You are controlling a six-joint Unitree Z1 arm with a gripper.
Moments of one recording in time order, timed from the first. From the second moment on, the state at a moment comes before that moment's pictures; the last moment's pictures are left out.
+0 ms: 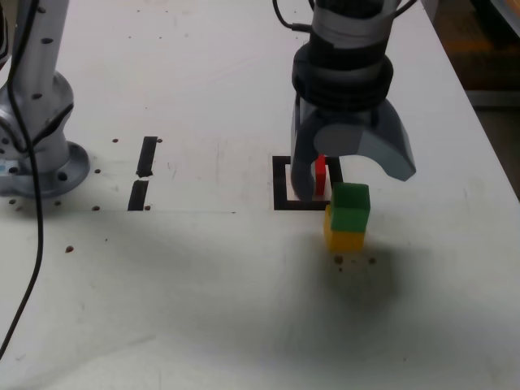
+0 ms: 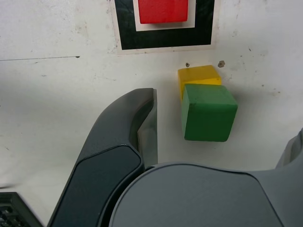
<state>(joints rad) -0.38 2.02 -1.74 1.29 0.00 -0.27</state>
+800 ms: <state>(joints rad) -0.38 2.06 -1.70 1.24 -0.02 -0.27</state>
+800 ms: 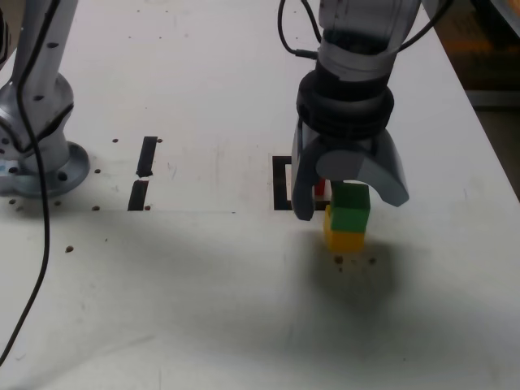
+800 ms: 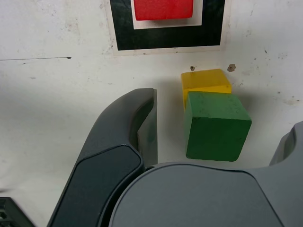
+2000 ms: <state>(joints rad) -0.40 2.11 -1.69 1.21 -0.01 -0.27</state>
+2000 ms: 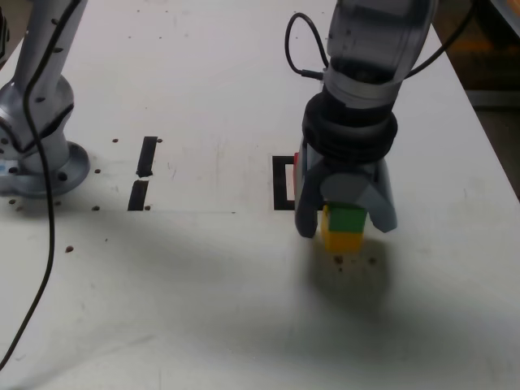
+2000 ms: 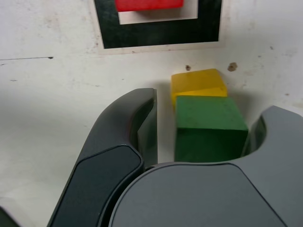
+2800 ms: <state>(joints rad) -0.42 2.07 -1.72 1.25 0.03 -0.29</state>
